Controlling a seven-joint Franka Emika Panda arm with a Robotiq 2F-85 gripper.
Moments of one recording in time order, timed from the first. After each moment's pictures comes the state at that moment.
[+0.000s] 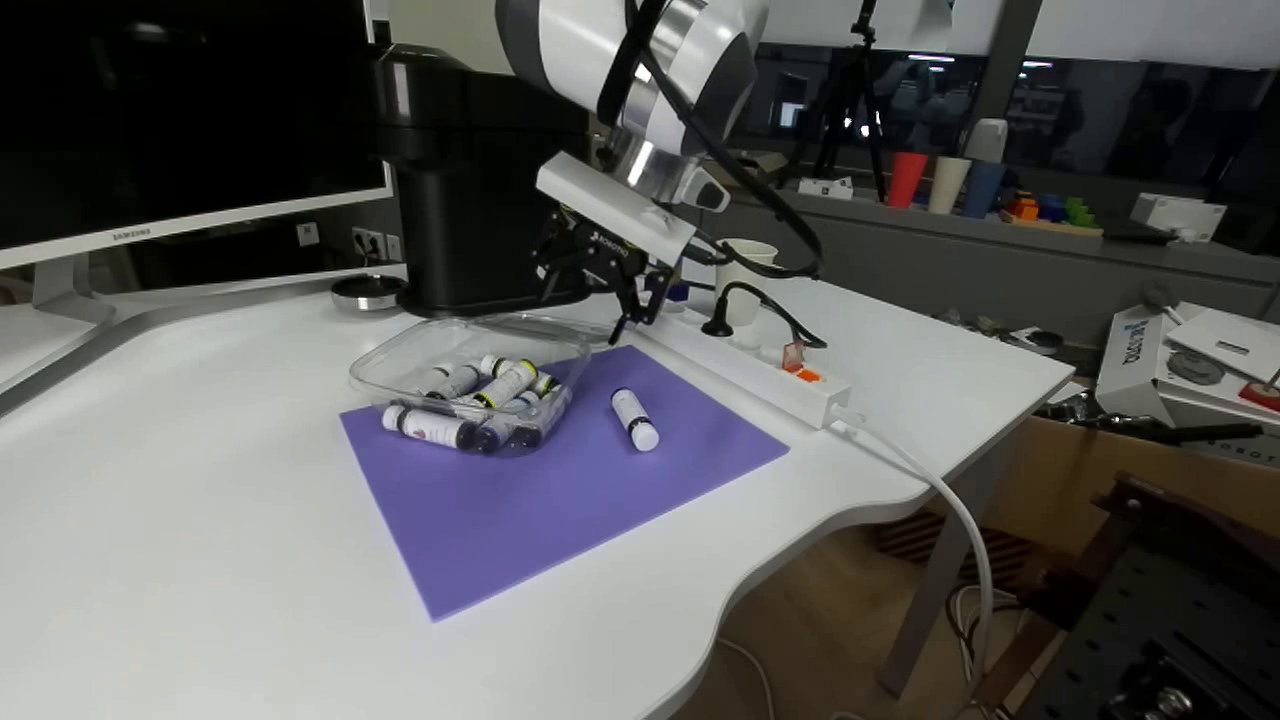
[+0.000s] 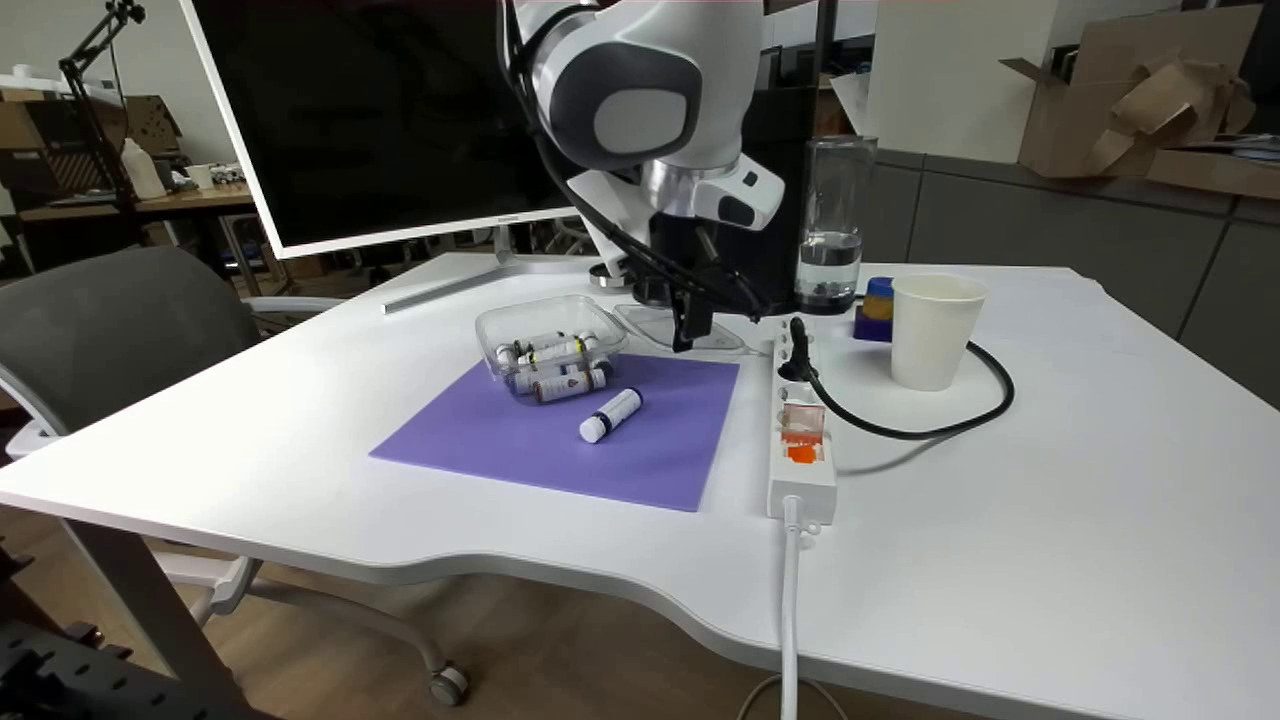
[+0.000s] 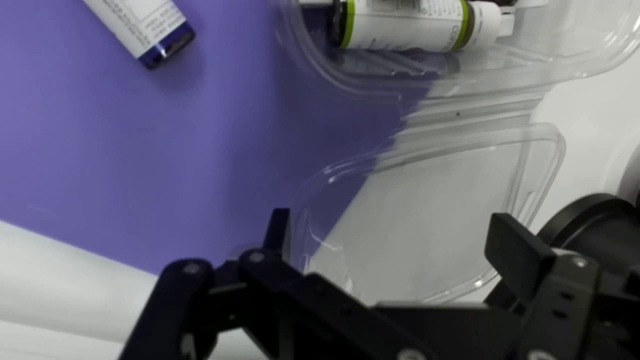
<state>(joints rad) -0.34 0.65 0.20 -2.04 0.68 2.91 0.08</state>
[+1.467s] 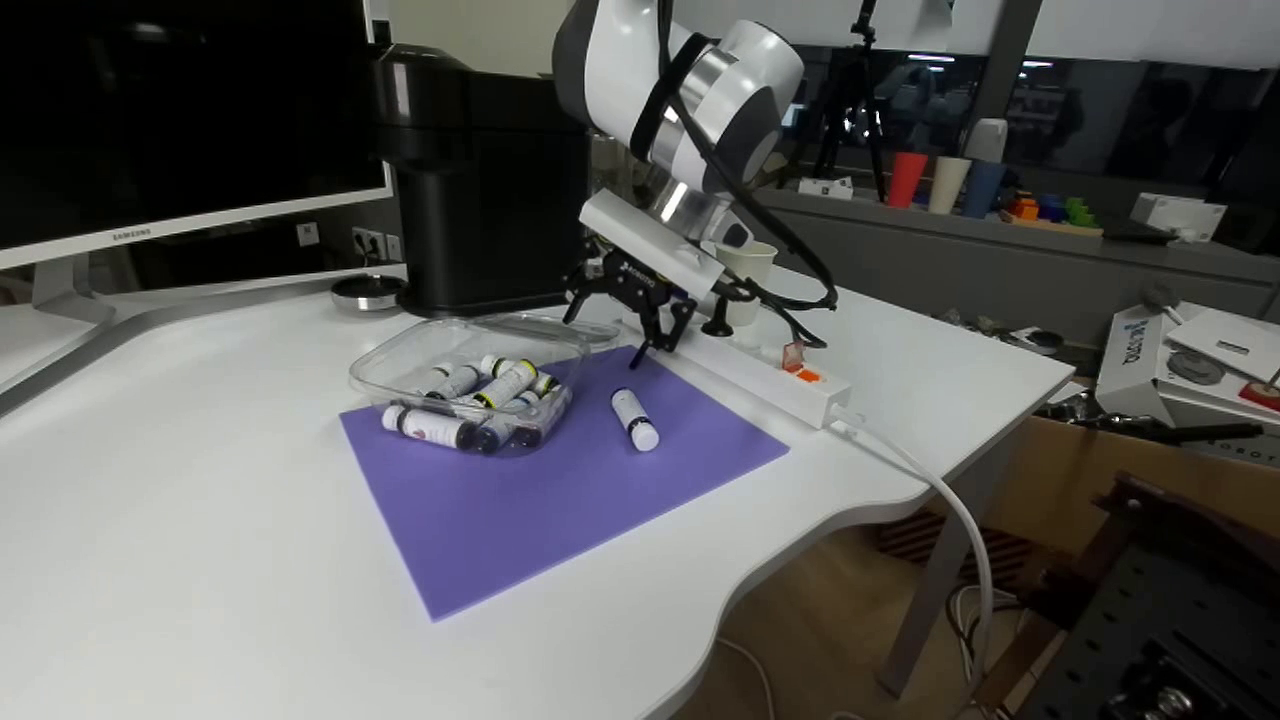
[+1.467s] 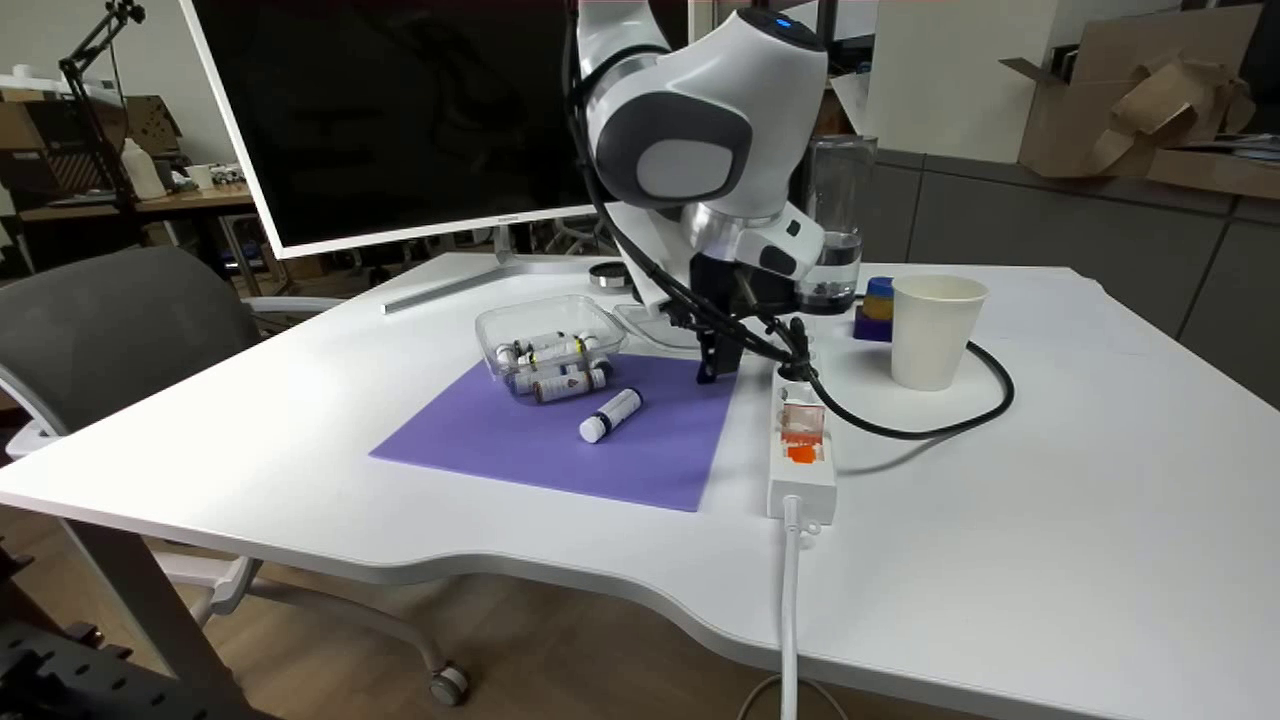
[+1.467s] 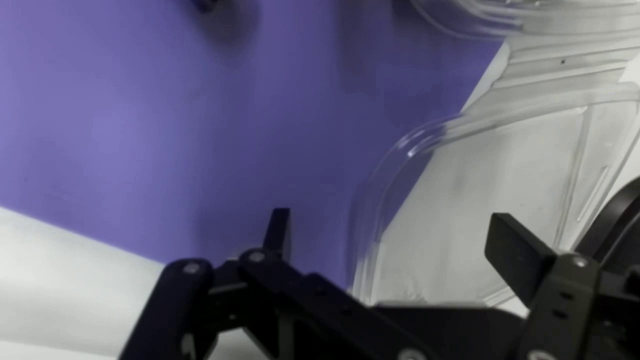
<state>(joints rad) -0.47 0.75 0.26 -1.97 0.75 2.88 -0.06</state>
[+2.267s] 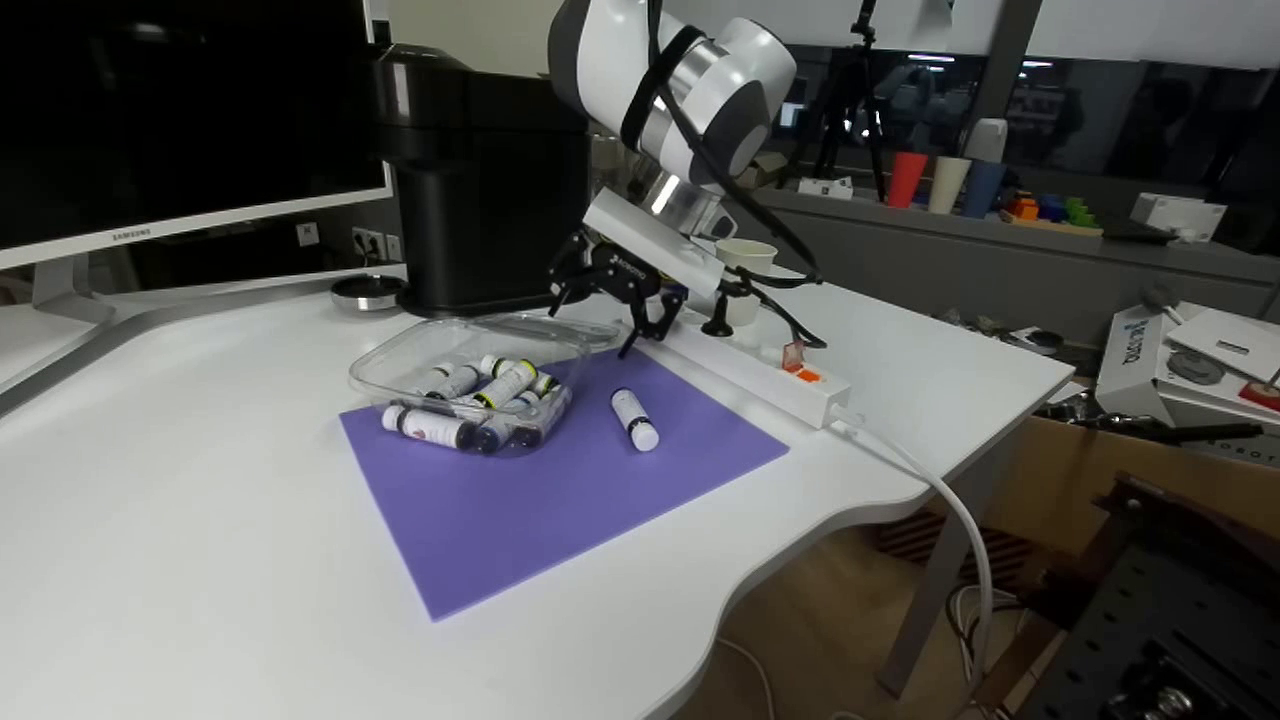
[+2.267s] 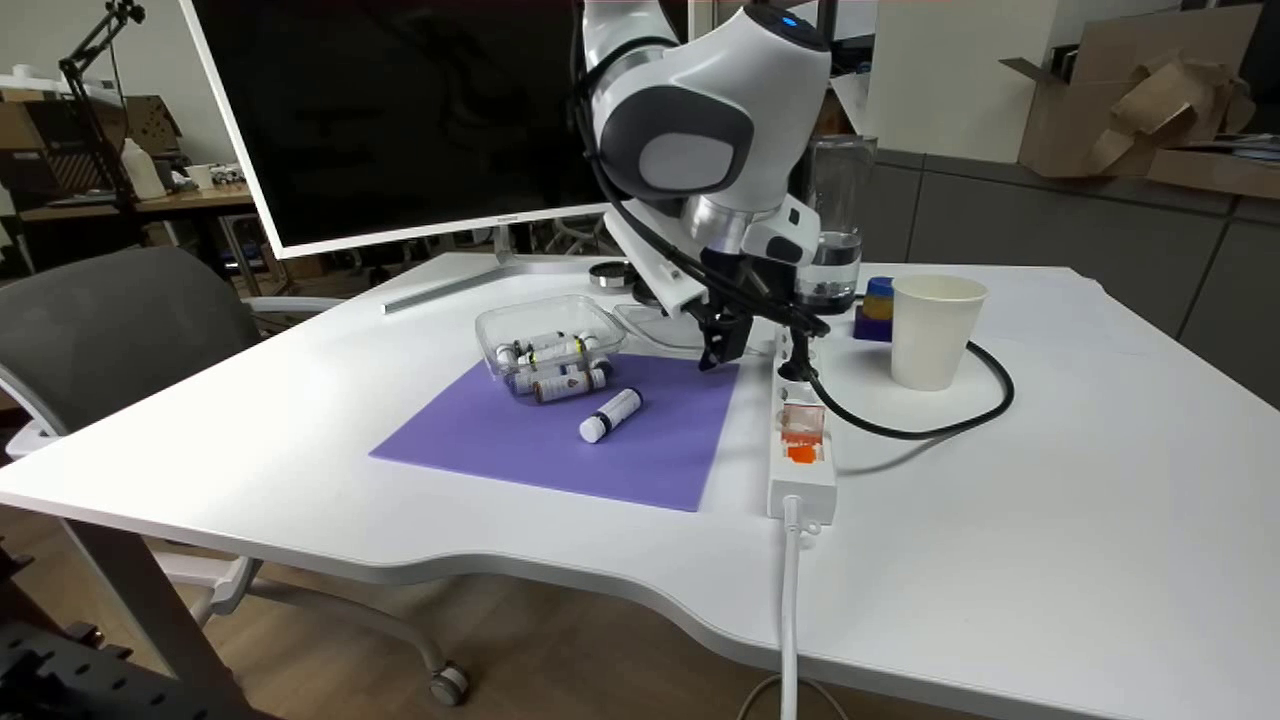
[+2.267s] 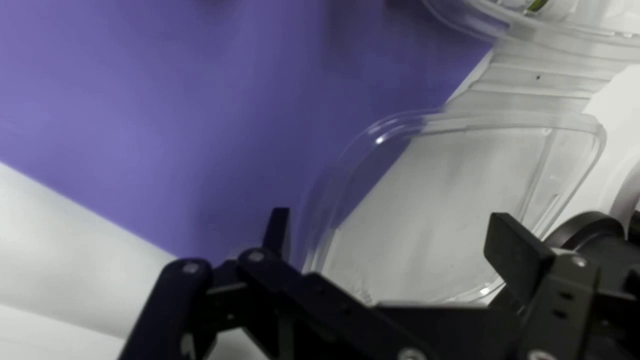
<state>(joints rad) -0.47 0.76 0.27 -1.93 0.79 2.85 -0.27</state>
